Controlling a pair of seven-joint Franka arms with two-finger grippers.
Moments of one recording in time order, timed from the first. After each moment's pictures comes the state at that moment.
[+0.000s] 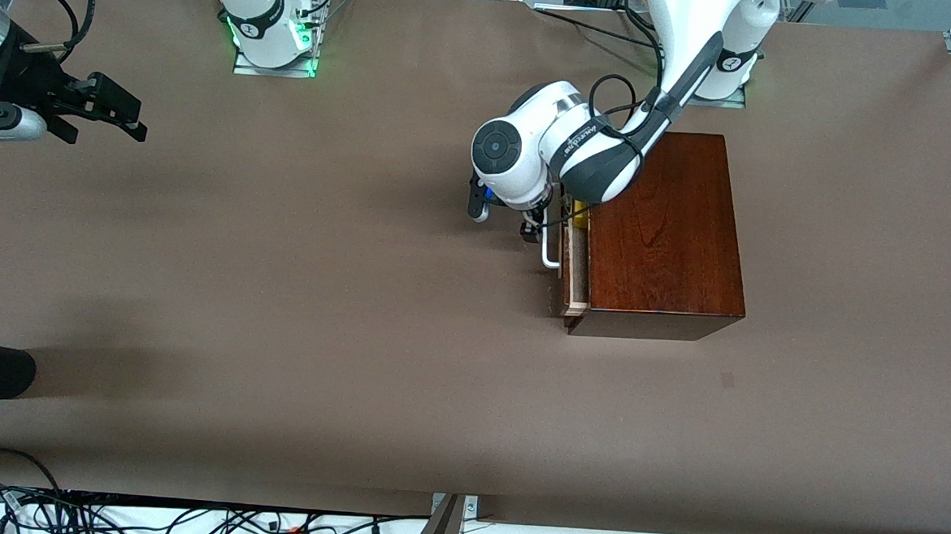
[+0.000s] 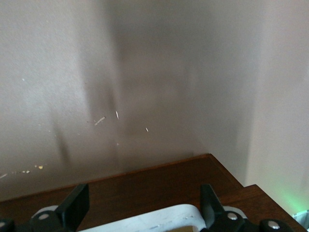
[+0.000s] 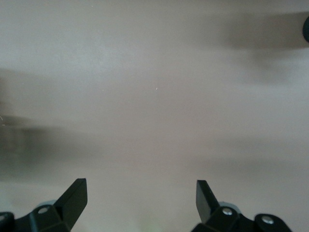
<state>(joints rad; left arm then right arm) -0.53 0.60 -0.27 -1.57 0.19 1.78 0.81 0.21 -0.05 -0.14 -1.63 0.07 1.57 0.03</state>
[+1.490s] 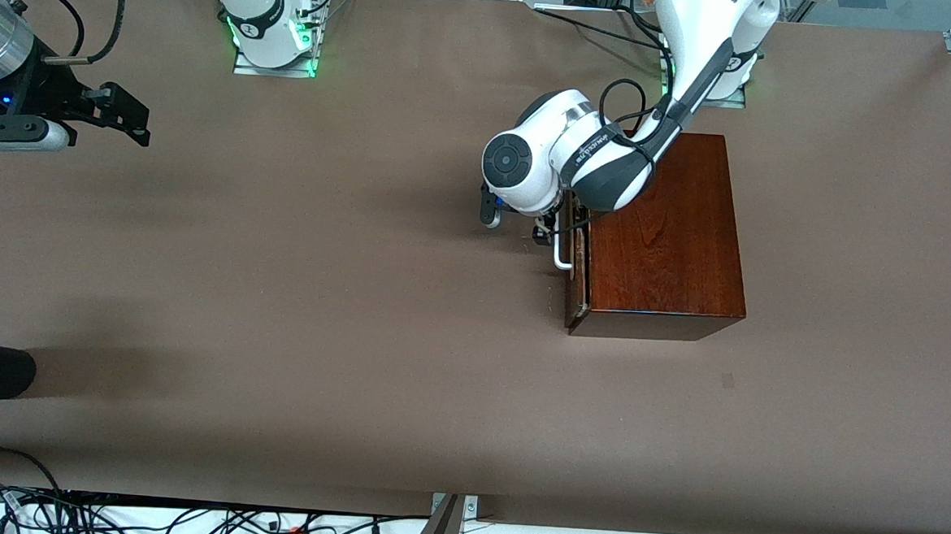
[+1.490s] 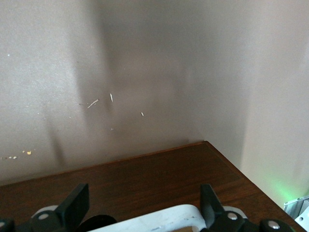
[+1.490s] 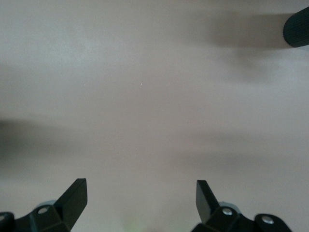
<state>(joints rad) -0.50 0.60 -0.28 -1.58 0.19 1.75 0.81 0.14 -0.03 -0.03 -1.62 -0.02 1.55 0.03</state>
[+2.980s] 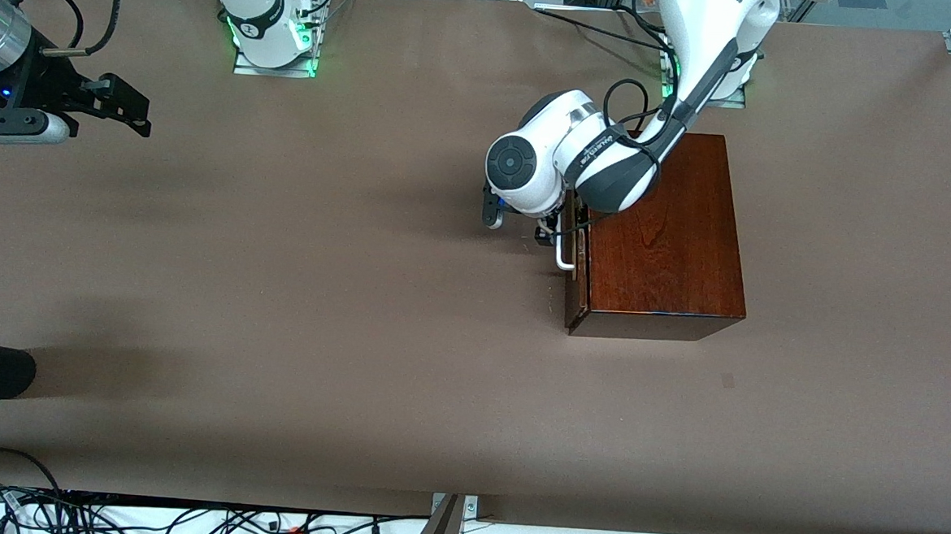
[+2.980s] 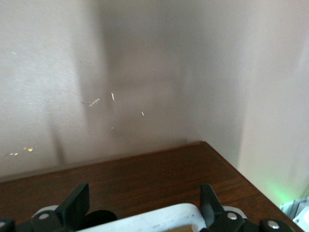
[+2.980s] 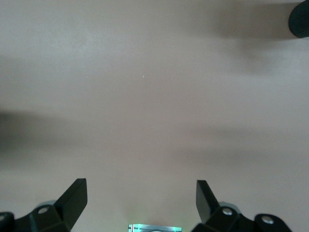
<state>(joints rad) -0.47 0.58 -0.29 -1.56 0.14 1.75 0.80 0.13 -0.03 -0.03 -1.61 0.00 1.52 0.03</state>
